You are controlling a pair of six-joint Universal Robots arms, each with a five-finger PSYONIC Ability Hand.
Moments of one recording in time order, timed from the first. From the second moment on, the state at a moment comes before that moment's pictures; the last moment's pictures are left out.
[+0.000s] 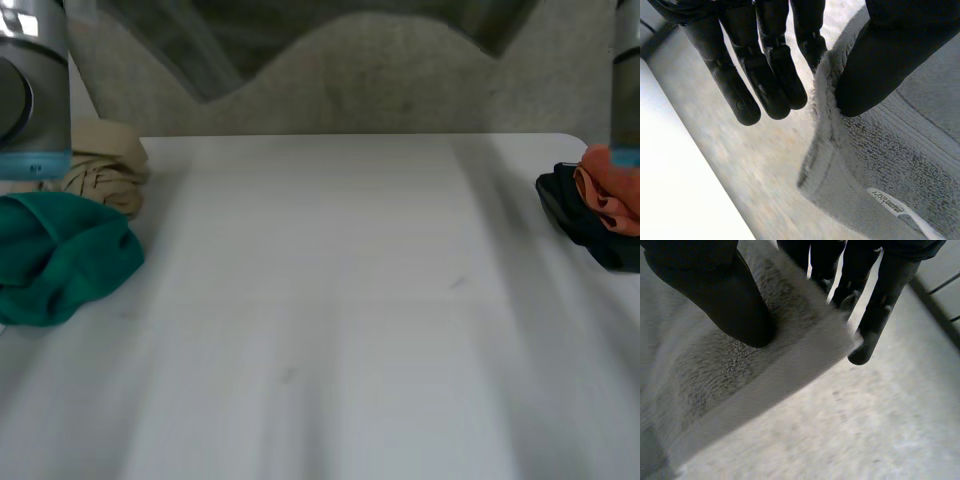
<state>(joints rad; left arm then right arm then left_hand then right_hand) 4.45 -1.99 -1.01 3.76 -1.55 3.59 1.76 -1.05 0.96 -0.77 1.46 2.65 1.17 1.20 1.19 1.20 0.96 1.13 1.17 1.19 1.20 0.99</state>
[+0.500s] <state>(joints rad) 4.44 -2.05 -1.55 3.36 -1.46 3.56 1.76 -0.95 1.26 -0.14 1.34 2.43 1.17 1.20 1.19 1.20 0.96 1.13 1.17 1.19 1.20 0.99</state>
